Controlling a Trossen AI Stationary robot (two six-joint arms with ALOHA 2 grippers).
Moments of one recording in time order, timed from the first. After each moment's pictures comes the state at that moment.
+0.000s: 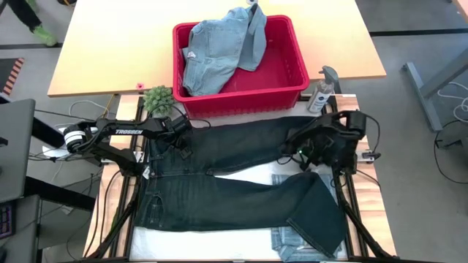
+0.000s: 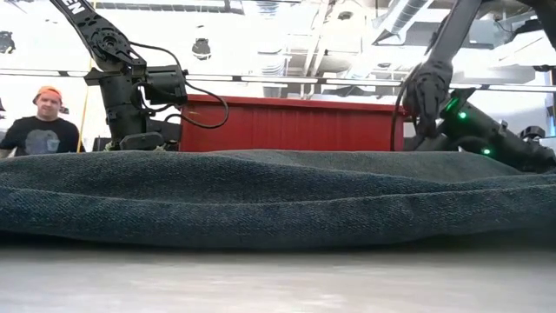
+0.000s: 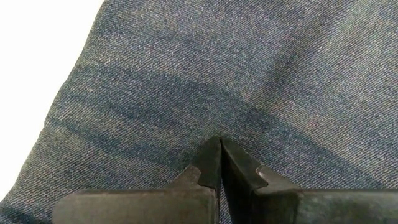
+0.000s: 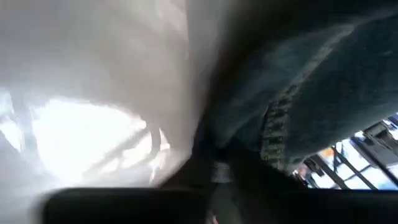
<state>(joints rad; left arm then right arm) 0.51 1.39 0.57 -0.50 0.01 -0.13 -0.28 1.86 0.74 -1.29 0.08 0.77</state>
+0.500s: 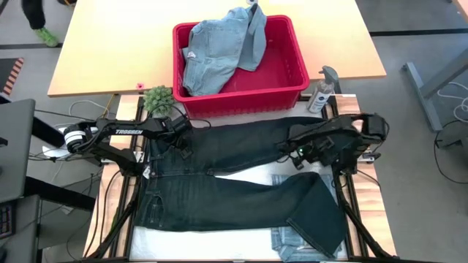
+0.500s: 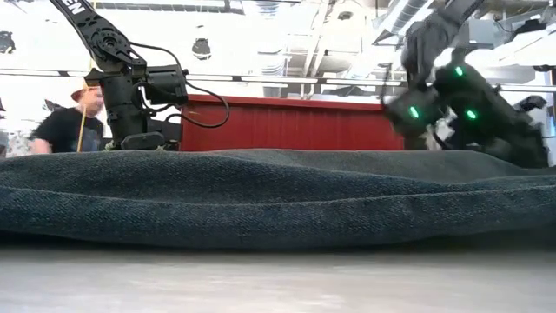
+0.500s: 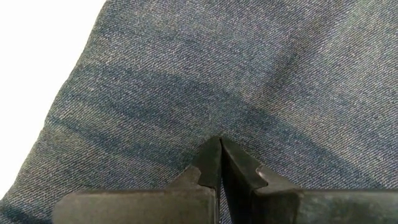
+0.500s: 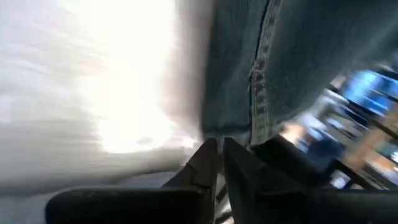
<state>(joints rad) 0.51 1.39 0.57 -0.49 0.01 -0.13 -0.19 1.64 0.87 -1.42 0.09 0.99</state>
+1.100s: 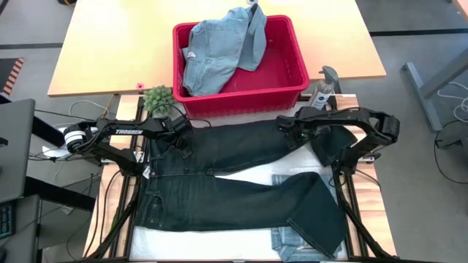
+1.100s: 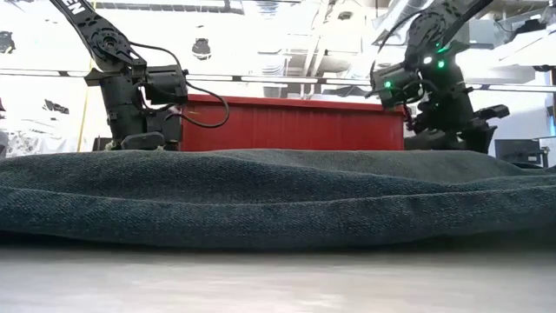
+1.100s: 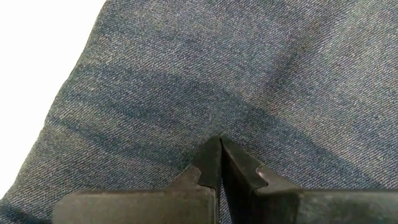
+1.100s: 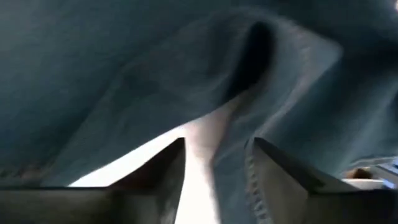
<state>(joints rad) 0.51 1.39 0.57 -0.49 0.01 -0.13 -0.42 1.51 0.92 -1.23 0.32 0.92</state>
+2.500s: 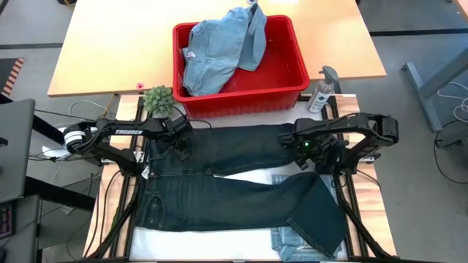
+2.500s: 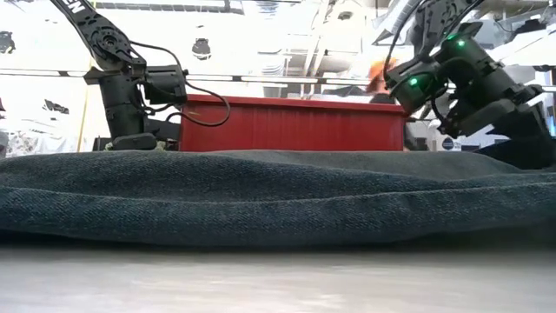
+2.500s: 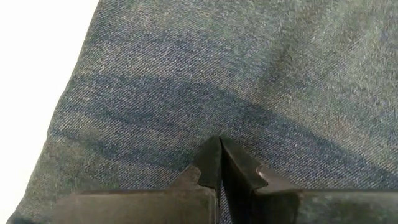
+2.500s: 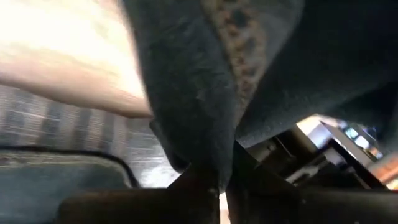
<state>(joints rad) 0.51 1.39 0.57 -0.53 -0.01 -0.03 -0.23 1.51 0.91 -1.52 -0.05 0.81</state>
